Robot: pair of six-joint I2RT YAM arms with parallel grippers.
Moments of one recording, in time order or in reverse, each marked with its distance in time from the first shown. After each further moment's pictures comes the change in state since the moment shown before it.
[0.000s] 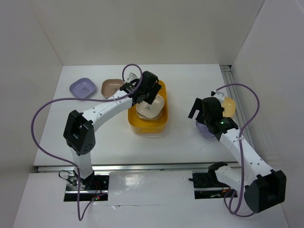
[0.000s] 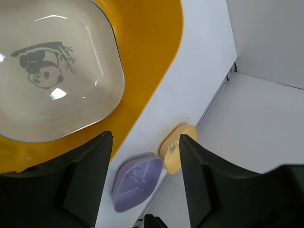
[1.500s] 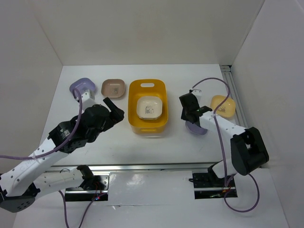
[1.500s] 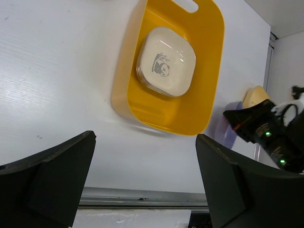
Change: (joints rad) left arm -0.160 -0.938 -0.467 -0.382 -0.286 0.446; right arm 0.140 0.441 0.068 0.172 0.086 -0.024
